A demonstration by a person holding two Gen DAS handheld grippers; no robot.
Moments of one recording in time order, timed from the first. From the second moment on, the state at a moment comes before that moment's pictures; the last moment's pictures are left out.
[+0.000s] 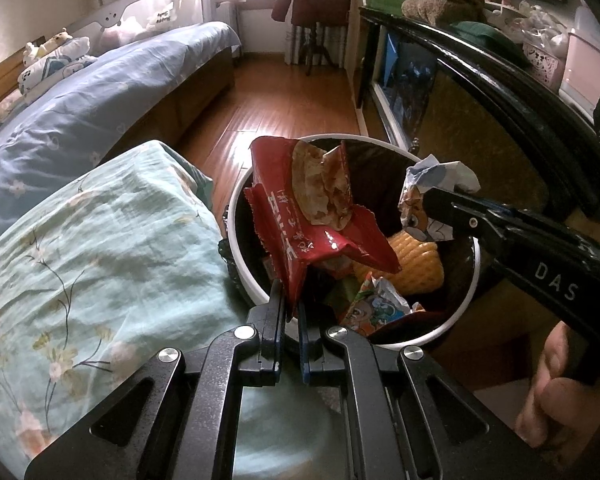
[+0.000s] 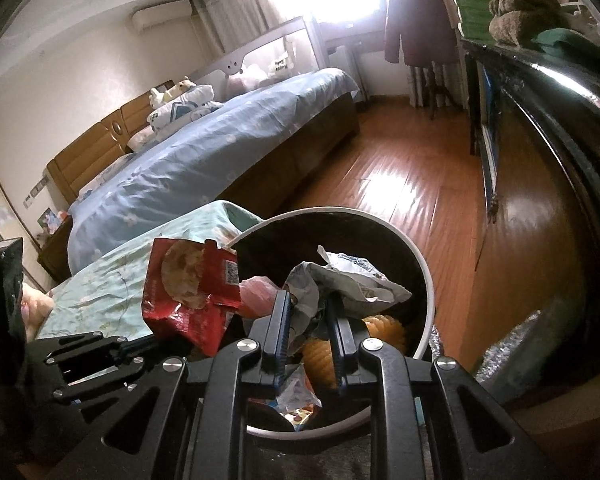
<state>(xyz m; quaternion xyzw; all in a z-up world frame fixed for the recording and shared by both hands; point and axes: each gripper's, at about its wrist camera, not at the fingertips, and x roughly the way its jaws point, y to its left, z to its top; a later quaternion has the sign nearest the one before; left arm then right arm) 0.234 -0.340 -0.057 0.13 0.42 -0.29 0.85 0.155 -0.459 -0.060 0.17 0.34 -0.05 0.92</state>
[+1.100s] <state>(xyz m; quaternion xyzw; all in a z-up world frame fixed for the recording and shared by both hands) 0.223 -0.315 -0.038 0.12 0.40 -0.27 0.87 0.147 -0.463 -0.055 0.19 0.33 -0.04 0.92</state>
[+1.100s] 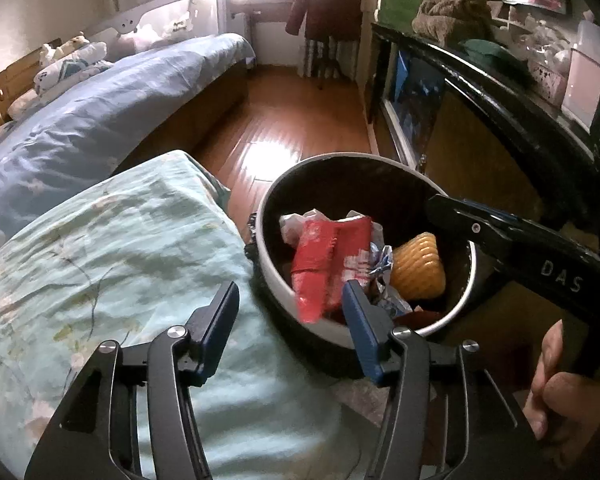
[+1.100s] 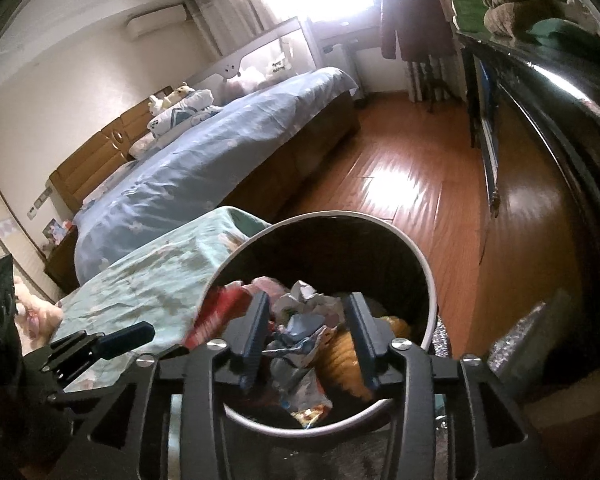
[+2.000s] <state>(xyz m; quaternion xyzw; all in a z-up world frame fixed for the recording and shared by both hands) 0.137 -0.209 -0.035 0.04 0.36 -0.19 0.91 0.064 -0.389 -0.029 0.16 0.28 -0.01 0.95</state>
